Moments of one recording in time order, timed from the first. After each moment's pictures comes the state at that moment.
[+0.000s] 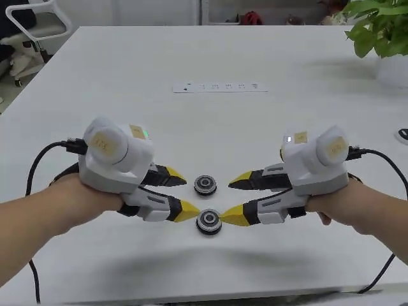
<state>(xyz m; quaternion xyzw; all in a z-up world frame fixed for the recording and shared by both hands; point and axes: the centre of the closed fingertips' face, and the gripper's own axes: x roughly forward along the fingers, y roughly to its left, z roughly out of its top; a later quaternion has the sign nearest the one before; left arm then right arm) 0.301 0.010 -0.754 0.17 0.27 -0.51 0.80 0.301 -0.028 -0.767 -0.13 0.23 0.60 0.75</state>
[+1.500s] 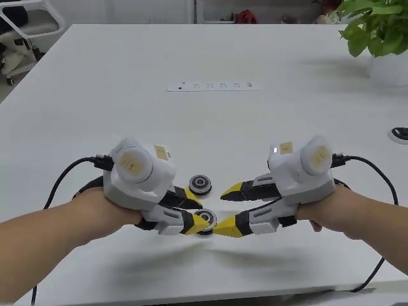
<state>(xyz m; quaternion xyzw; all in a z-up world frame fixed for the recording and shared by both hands) 0.288 -0.022 -0.786 0.19 0.28 -0.55 0.76 0.290 -0.026 -0.783 -0.14 0.26 0.62 0.73</state>
